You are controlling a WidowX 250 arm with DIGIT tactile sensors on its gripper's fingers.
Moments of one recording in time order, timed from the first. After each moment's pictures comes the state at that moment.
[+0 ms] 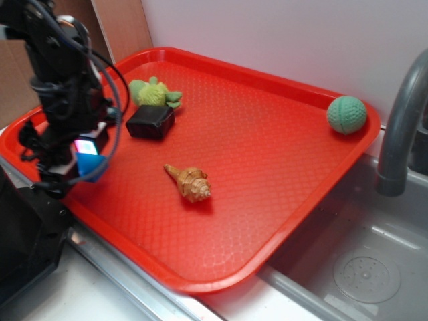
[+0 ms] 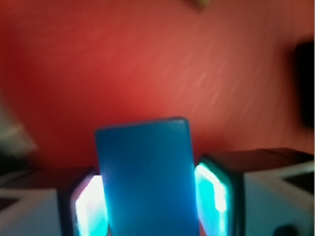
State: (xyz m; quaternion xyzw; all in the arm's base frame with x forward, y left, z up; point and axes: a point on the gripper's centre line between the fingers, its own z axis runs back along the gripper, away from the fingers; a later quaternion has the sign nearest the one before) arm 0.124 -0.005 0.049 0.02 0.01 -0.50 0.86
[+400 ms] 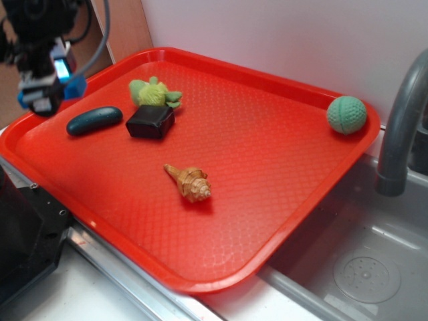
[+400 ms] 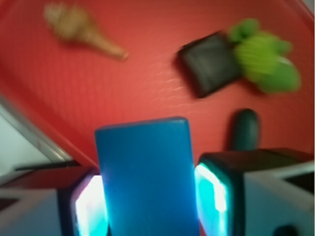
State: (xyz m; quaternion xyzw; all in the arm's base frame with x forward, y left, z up) arm 0.150 0.024 0.137 0.00 -0.01 -0.29 0.96
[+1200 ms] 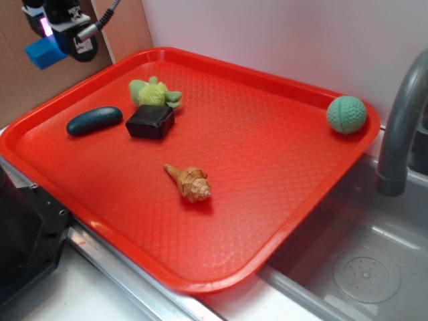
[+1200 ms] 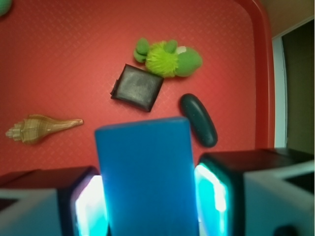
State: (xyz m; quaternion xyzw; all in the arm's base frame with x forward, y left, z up) arm 0.168 0.015 0.157 0.02 -0.02 -0.03 1.00
